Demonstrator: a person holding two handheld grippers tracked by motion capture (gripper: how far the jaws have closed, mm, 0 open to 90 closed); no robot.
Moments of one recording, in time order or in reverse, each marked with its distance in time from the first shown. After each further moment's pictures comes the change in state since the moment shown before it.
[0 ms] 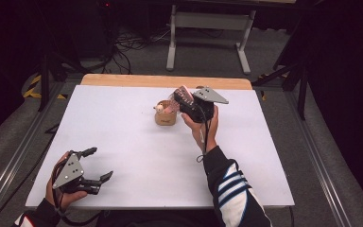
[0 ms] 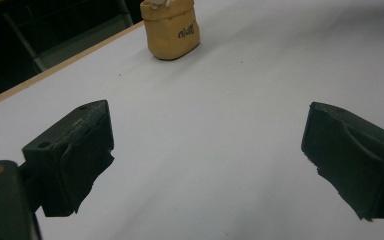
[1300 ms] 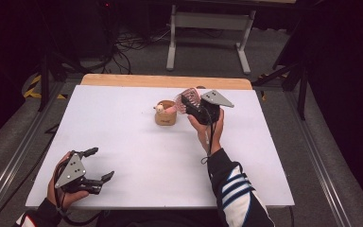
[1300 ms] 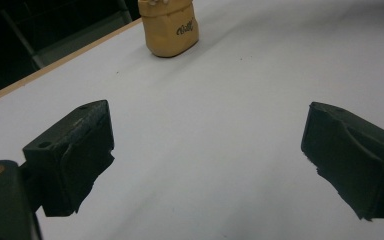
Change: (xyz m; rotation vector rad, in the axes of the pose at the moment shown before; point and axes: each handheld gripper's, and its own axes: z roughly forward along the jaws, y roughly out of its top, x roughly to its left) left arm -0.001 0.000 0.004 0.011 -0.003 0.001; right arm -0.019 -0.015 -0.007 0.013 -0.063 0.018
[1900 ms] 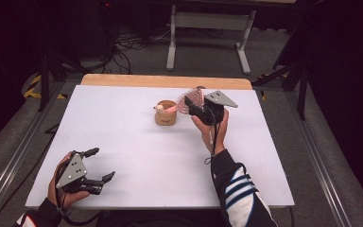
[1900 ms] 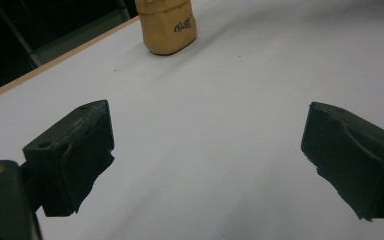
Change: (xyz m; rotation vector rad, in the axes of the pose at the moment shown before) left arm -0.001 0.000 0.002 0.010 -0.003 0.004; right arm -0.011 -0.003 -0.004 0.021 -0.031 0.006
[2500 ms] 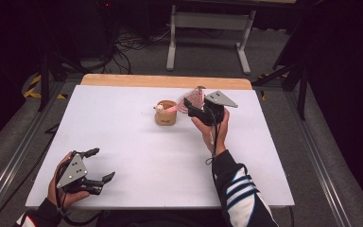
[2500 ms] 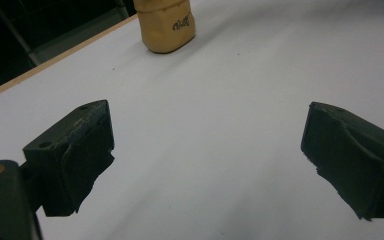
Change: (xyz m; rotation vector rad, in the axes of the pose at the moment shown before) left arm 0.000 0.000 0.000 0.003 -0.003 0.004; right arm -0.001 0.000 -0.001 0.011 0.005 -0.019
